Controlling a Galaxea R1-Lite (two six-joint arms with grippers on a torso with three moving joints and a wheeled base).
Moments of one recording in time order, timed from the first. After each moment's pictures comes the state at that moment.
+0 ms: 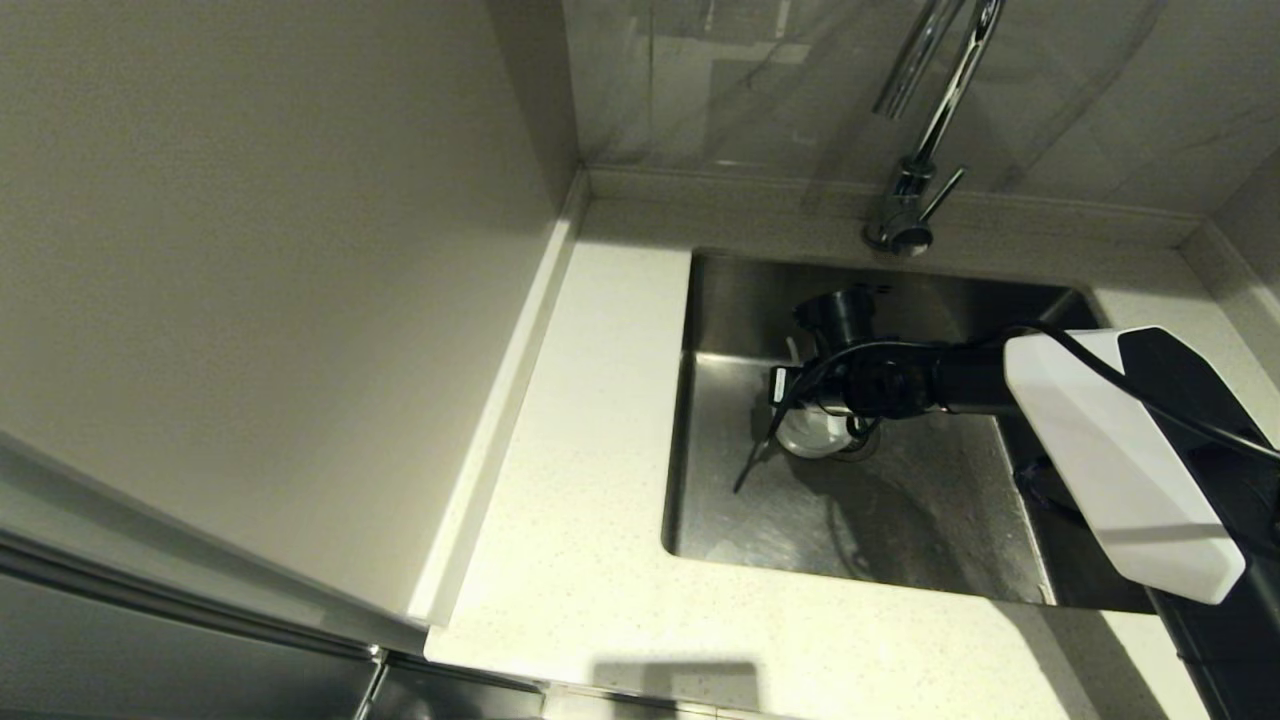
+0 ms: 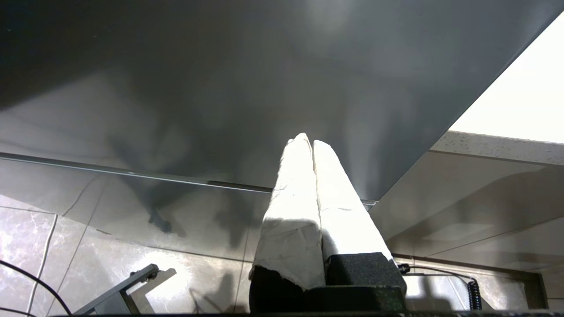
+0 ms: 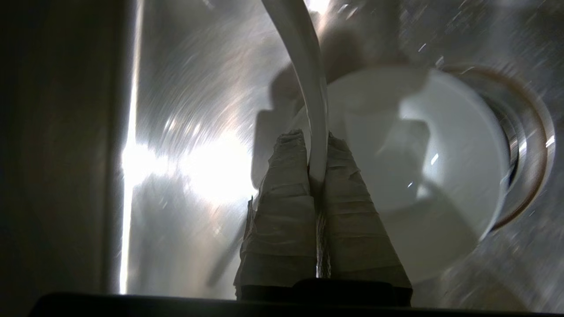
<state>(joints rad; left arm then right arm) 0.00 0.00 0.00 0.00 0.02 -0.02 0.31 2.48 -1.99 0.07 -0.20 0.27</state>
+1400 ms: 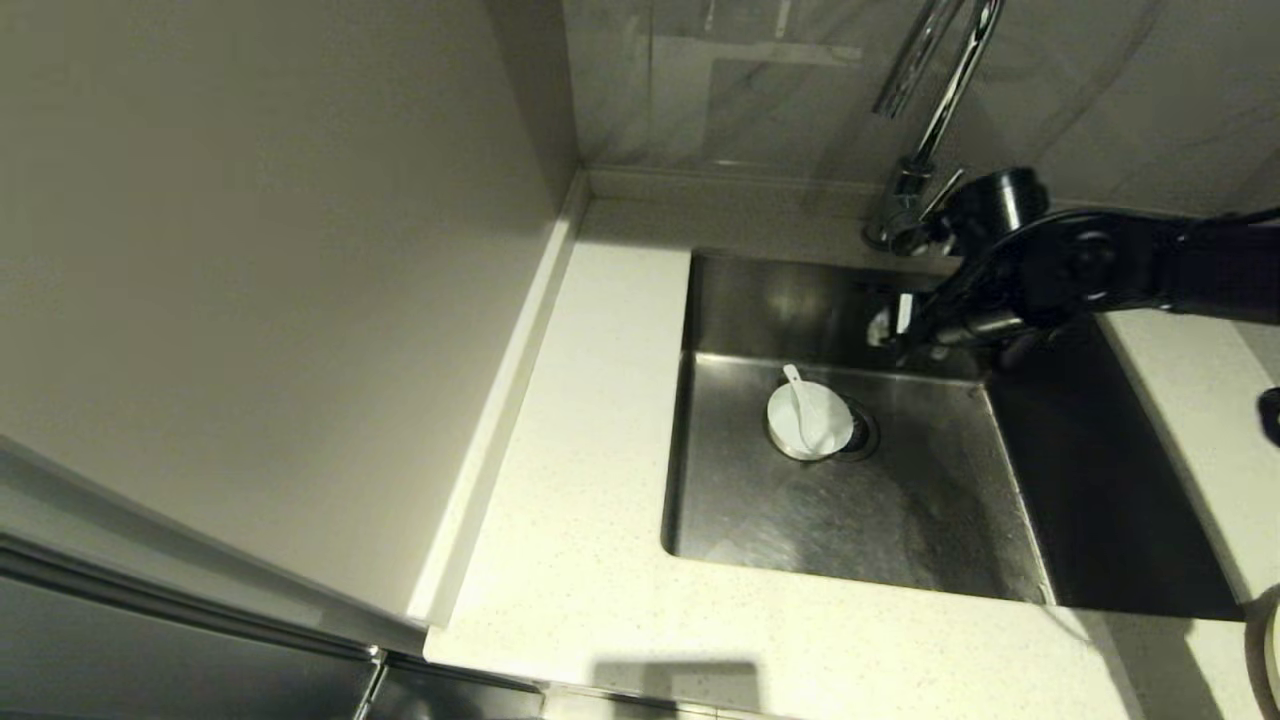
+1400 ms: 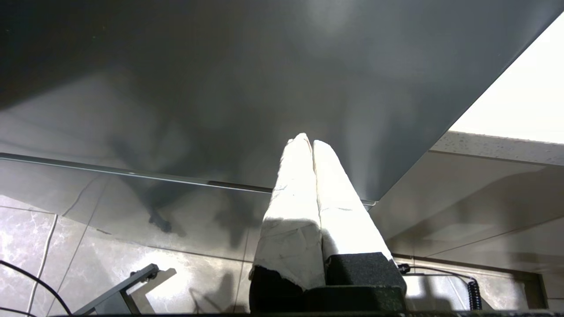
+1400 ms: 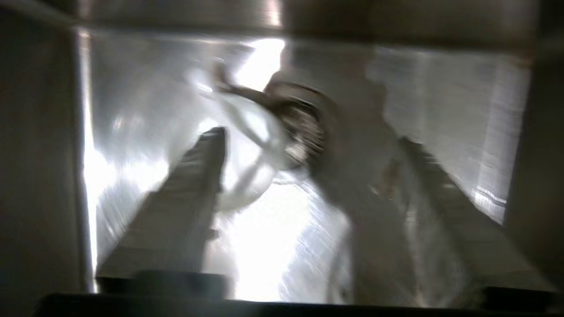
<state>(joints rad) 0.00 0.00 0.00 0.00 0.02 -0.02 0.15 2.13 -1.93 0.41 -0.19 0.22</state>
